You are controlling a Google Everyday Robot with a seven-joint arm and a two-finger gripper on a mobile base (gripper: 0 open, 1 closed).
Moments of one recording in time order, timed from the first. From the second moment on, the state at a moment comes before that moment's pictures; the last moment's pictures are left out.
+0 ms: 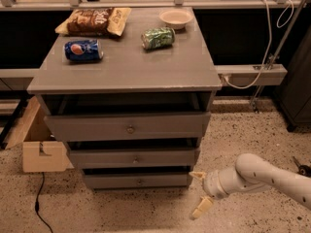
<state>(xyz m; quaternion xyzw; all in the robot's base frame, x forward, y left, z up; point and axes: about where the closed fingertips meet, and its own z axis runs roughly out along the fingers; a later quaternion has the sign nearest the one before) 0.456 -0.139 0.428 -0.57 0.72 0.29 0.25</state>
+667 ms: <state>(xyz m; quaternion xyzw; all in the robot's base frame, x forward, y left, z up) 0.465 -0.140 0.380 -0.60 0.70 0.28 0.25</state>
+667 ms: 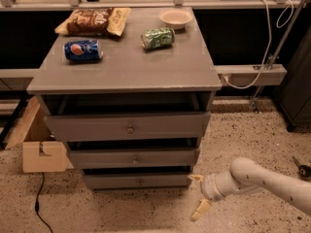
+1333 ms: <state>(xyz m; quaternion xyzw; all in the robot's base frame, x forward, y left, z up) 0.503 -0.126 0.293 -0.68 0.64 0.26 0.26</state>
